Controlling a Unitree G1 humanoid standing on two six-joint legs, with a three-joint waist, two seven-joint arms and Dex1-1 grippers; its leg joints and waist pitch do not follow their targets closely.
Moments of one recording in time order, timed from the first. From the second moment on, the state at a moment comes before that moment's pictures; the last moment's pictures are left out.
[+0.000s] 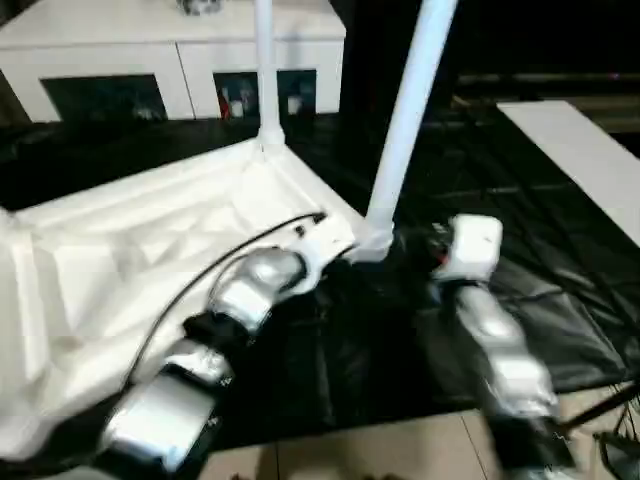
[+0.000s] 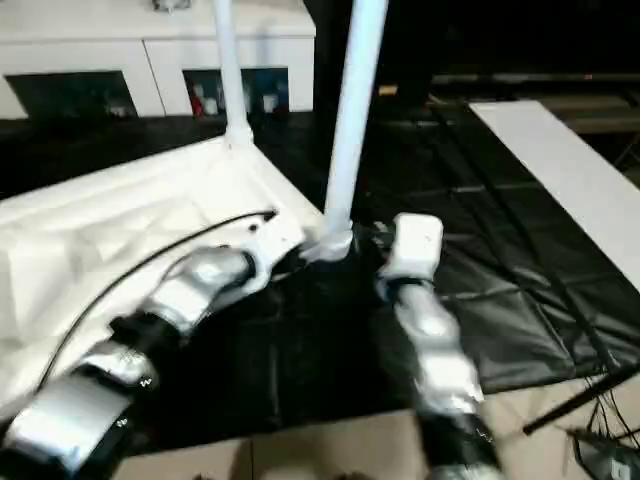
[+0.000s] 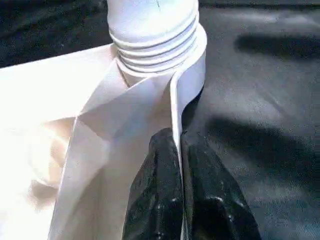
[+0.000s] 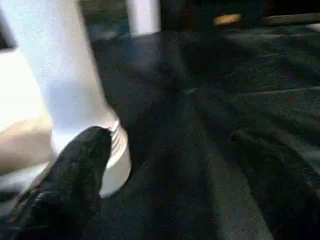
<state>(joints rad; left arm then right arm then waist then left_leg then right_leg) -0.74 0.16 -0.30 0.80 0.17 0.09 -0.71 -0.23 -0.17 -0.01 0.11 0.20 0.27 0.21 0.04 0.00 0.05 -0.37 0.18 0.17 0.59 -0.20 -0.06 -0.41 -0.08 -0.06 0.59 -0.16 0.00</state>
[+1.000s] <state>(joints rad) -0.59 0.35 -0.41 0.45 0.05 0.17 -1.22 -0.24 -0.47 0.23 0.07 0.25 0.35 0.82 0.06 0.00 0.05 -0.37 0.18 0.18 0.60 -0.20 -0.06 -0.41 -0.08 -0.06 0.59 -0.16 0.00</state>
